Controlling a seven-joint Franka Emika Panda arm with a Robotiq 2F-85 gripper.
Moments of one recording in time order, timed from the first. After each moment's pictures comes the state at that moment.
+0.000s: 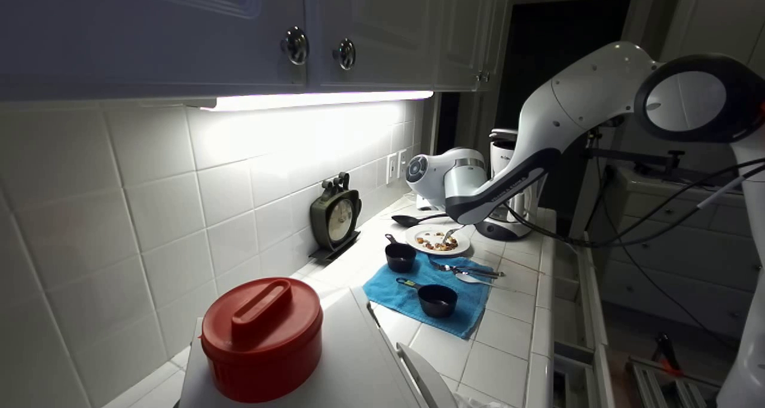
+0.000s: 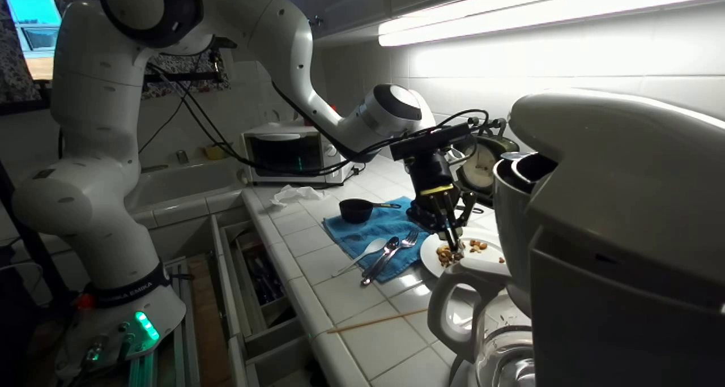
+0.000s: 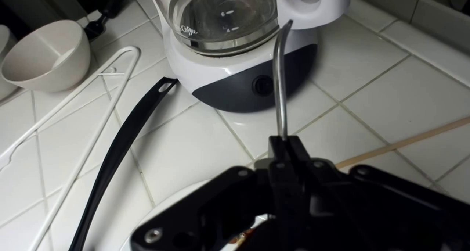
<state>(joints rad) -0.24 0.41 -0.14 -1.85 -1.02 1.97 -0.66</state>
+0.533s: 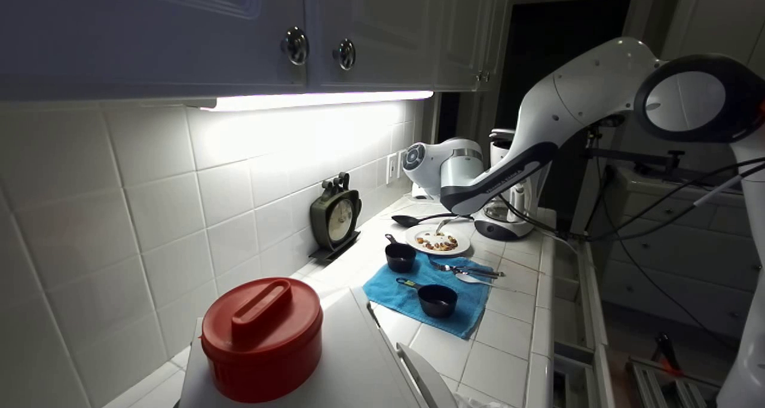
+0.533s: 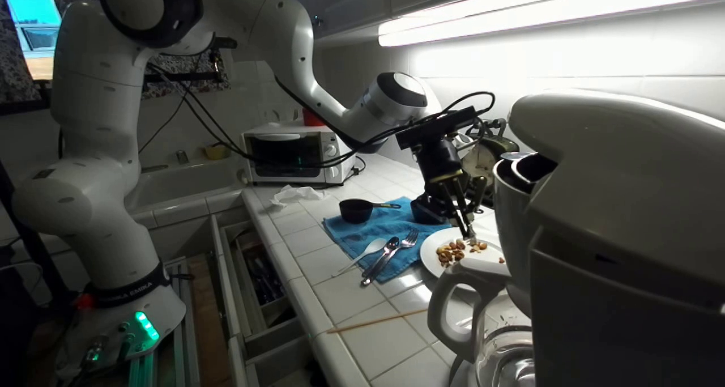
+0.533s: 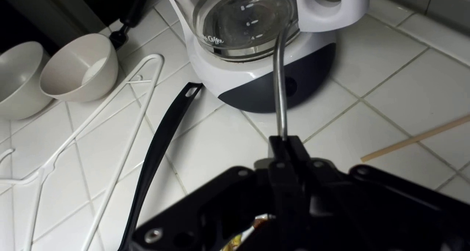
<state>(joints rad) -0.25 0.41 -0.14 -1.79 -1.00 1.97 -0.65</state>
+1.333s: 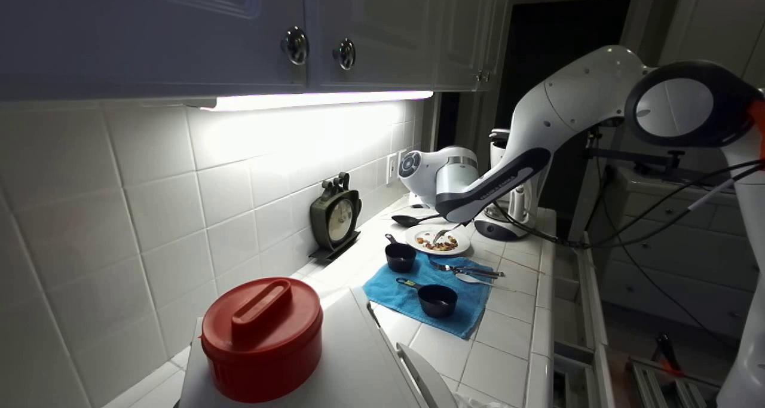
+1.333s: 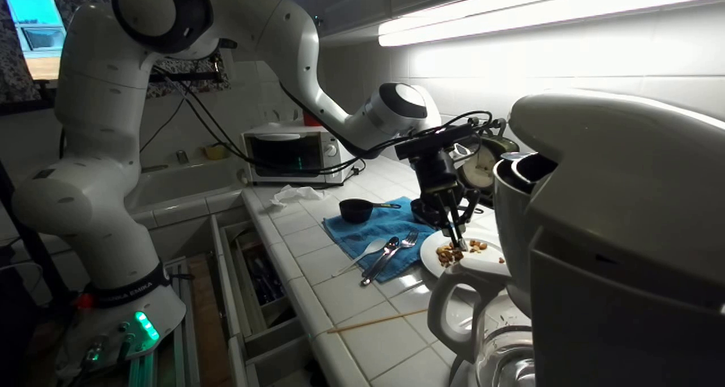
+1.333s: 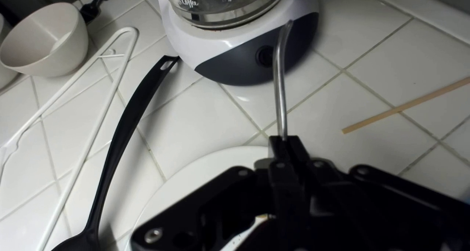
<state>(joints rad) -0.25 0.44 -0.13 -1.79 -0.95 1.97 -0.65</state>
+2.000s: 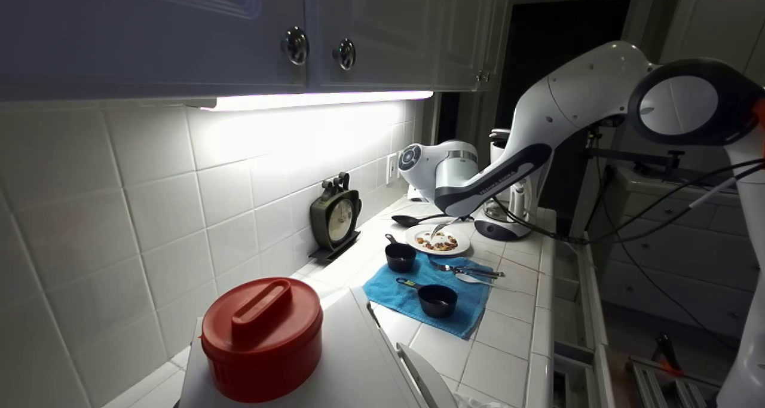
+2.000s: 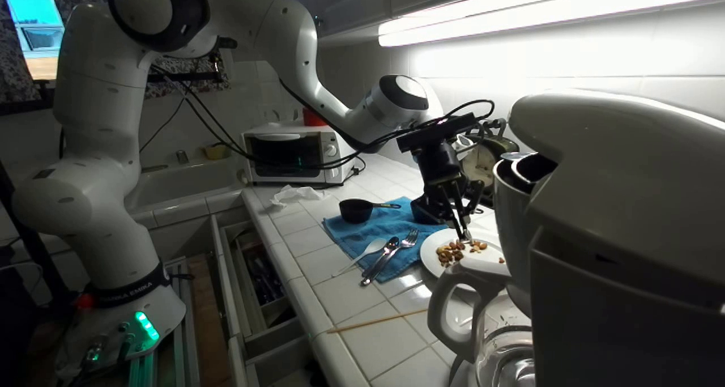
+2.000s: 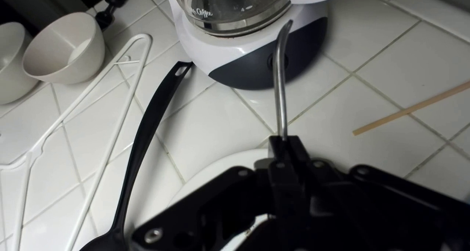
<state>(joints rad) -0.25 0.43 -0.13 -1.77 -0.95 1.97 -0.65</state>
